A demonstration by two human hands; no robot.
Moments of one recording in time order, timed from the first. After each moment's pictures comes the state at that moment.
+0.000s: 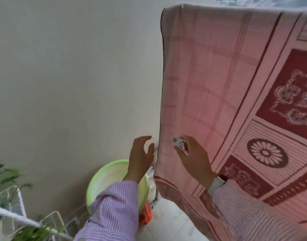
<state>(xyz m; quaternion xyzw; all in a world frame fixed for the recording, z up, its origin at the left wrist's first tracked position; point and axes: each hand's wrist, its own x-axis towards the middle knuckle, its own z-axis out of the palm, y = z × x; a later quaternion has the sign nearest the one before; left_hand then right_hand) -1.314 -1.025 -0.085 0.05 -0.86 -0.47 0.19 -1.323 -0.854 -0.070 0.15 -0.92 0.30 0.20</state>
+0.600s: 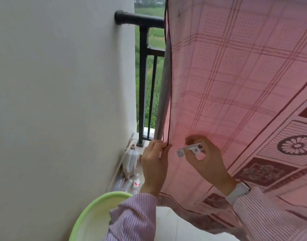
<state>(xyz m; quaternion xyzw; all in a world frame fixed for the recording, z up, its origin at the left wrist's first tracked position) -1.458 -1.037 -0.099 -0.24 -0.74 -0.59 0.22 -1.381 -0.917 -0.053 -0.08 -0.87 0.39 0.30</state>
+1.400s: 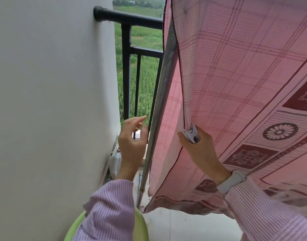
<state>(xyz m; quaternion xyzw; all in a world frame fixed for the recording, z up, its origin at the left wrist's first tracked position) -1.516 -1.060 -0.055 -0.28 -0.67 -0.68 0.13 -1.402 -0.944 -0.020 -0.22 -0.80 0.48 0.29</state>
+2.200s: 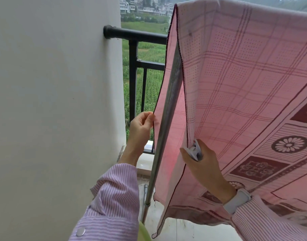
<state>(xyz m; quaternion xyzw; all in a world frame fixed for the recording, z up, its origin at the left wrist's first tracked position) -1.573 -1.035 -0.024 -0.24 -0.59 -0.76 -0.15 -1.409 -0.951 -0.026 -0.15 -0.83 0.46 0.30</state>
